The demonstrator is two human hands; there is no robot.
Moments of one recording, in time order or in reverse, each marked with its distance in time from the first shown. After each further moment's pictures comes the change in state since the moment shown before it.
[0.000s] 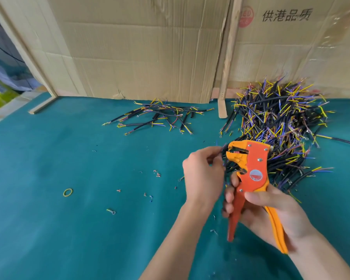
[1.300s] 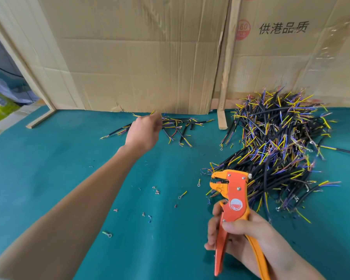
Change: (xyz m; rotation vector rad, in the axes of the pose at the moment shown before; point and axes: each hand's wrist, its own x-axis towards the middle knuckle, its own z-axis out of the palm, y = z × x) left_hand 0.202 -0.048 -0.103 0.794 -0.028 0.460; right_hand 0.020 0.026 0.006 -0.034 0.106 0.119
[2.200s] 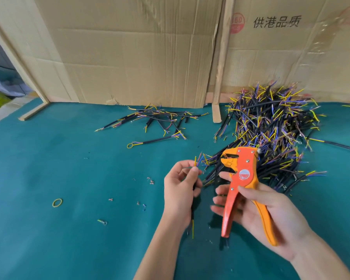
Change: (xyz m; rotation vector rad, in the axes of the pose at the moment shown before) left_hand -0.162 0.148 0.029 -1.449 0.033 -0.698; right_hand -0.017 -0.029 -0.010 0.097 0.139 -0.125
